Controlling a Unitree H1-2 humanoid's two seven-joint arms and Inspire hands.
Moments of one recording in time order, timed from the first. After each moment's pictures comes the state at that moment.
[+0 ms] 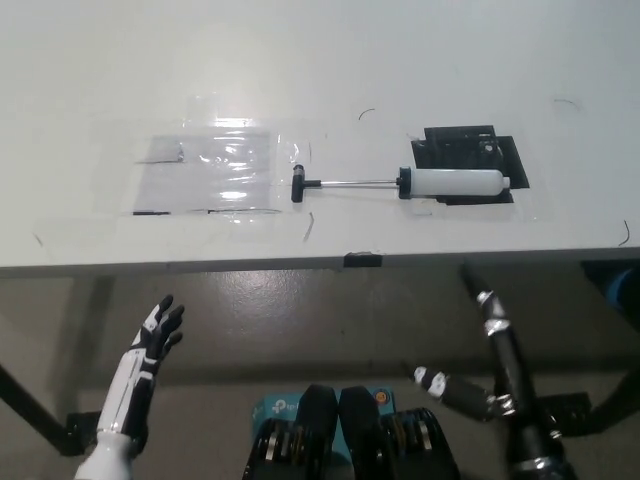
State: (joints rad) left_arm -0.02 0.14 0.00 0.08 0.03 -0.18 -0.06; right_arm -0.08 -0.05 0.18 0.07 -0.25 -0.39 -0.19
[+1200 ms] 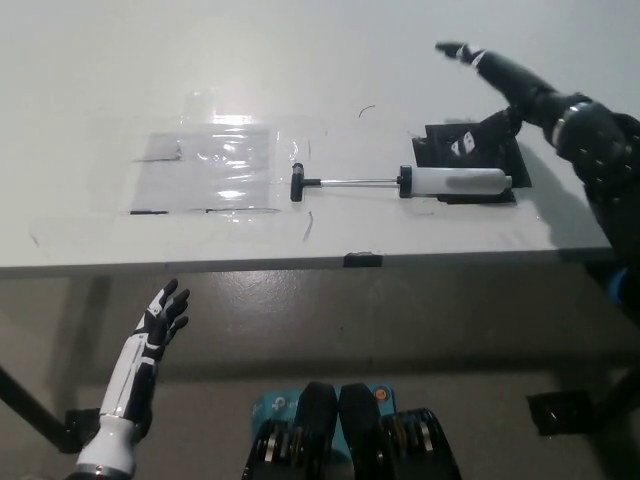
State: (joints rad) left_arm -0.06 0.14 0.00 0.09 0.02 -0.18 -0.07; right_arm -1.09 -0.34 0.39 0.91 -0.30 0.00 0.31
